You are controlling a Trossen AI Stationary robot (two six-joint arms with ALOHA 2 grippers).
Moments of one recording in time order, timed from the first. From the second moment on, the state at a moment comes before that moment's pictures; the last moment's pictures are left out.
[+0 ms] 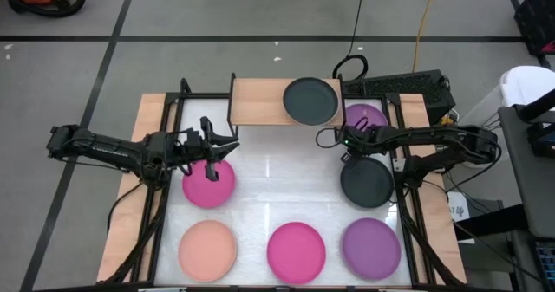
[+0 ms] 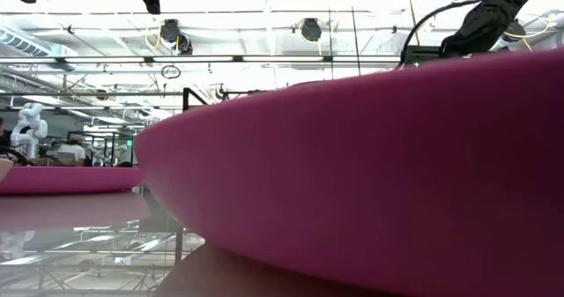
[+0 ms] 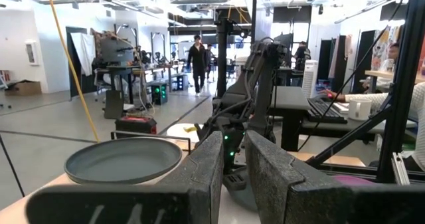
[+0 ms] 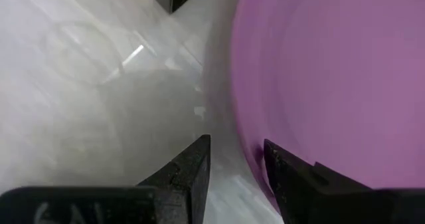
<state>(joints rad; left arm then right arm) -0.11 0.83 0.49 0.53 -0.28 0.05 -0.39 1.29 0.51 -0.58 0.32 0.35</state>
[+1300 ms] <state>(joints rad) -0.11 0.83 0.49 0.53 -0.28 0.05 -0.34 0.78 0.70 -0.17 0.30 -0.07</state>
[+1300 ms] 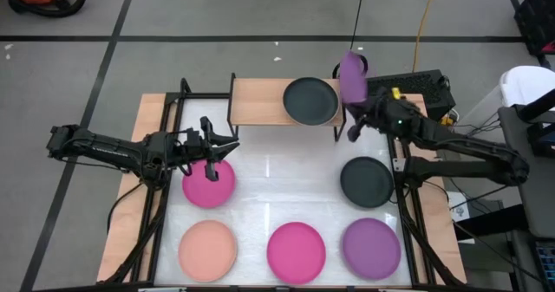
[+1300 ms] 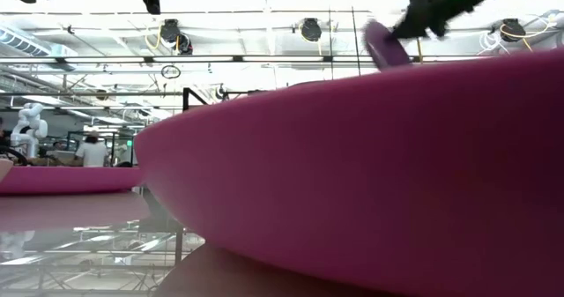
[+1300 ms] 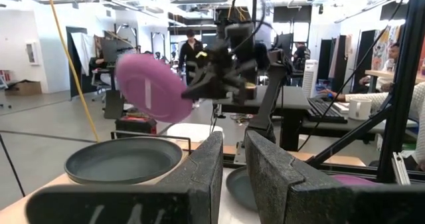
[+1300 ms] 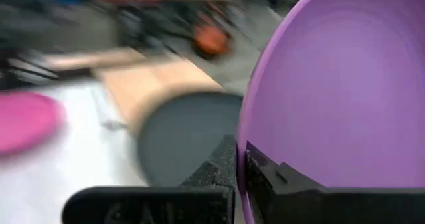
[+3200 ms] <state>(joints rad) -0.24 1.27 0.80 -0.55 -0.29 -0.63 0.15 0.97 0.75 -0.11 0.20 -0.14</state>
